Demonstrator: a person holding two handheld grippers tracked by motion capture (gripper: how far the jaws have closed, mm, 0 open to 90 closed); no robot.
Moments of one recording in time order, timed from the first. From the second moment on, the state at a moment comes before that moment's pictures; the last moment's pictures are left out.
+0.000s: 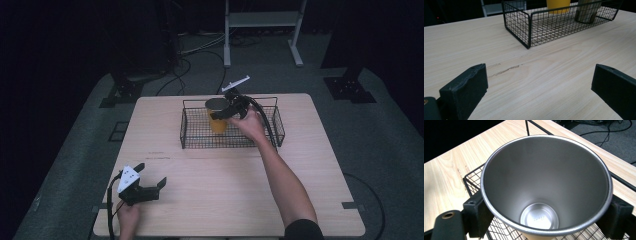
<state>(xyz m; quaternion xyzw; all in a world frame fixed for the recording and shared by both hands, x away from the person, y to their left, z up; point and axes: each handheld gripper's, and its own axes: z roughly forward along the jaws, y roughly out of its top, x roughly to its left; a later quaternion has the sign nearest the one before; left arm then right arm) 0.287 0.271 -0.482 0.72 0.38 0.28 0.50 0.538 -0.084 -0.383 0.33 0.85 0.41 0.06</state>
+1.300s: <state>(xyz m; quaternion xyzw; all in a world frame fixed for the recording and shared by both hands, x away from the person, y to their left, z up) 0.287 0.270 -0.482 0.72 0.39 0.28 0.50 0.536 -0.075 -0.415 0.33 0.87 0.35 0.10</state>
